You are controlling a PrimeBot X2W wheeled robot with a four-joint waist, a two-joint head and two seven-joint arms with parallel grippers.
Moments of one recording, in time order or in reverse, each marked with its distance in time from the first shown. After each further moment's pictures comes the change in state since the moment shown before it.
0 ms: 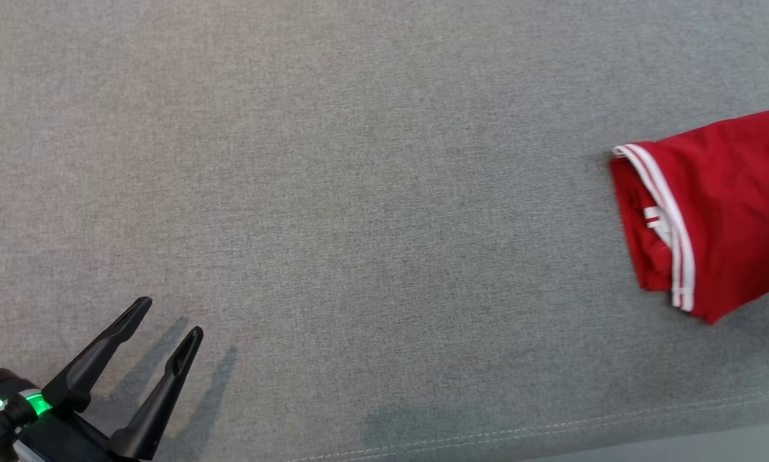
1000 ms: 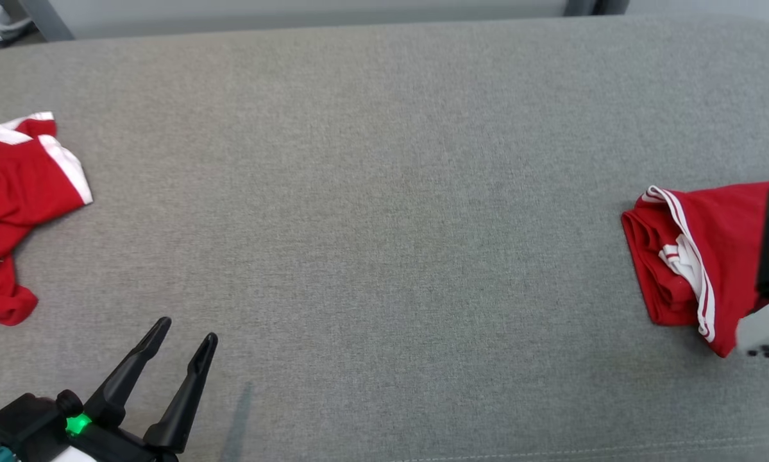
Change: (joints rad) left arm -0.049 -0.159 -0.049 0.218 -0.009 0.000 0.000; right arm 0.157 -0.002 0.173 -0.154 -0.026 0.000 -0.088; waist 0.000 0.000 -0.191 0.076
